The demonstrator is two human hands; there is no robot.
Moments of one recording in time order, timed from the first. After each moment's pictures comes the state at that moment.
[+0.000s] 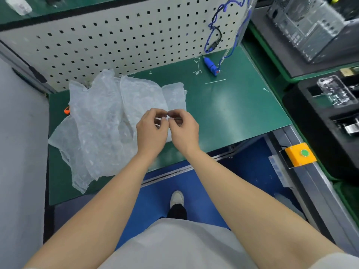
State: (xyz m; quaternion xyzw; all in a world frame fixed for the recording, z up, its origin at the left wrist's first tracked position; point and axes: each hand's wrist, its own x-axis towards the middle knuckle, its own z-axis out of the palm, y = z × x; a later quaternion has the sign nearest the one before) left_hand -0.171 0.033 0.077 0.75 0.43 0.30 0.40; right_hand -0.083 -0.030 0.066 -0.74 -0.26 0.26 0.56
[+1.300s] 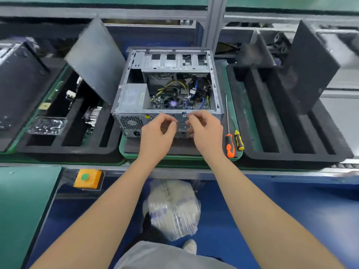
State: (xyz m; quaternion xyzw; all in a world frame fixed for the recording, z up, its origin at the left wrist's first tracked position) left_hand 0.129 -0.567 0.153 0.84 -0.21 0.03 0.51; right_hand 0.077 -0.713 0.159 -0.75 0.21 -0.21 0.59
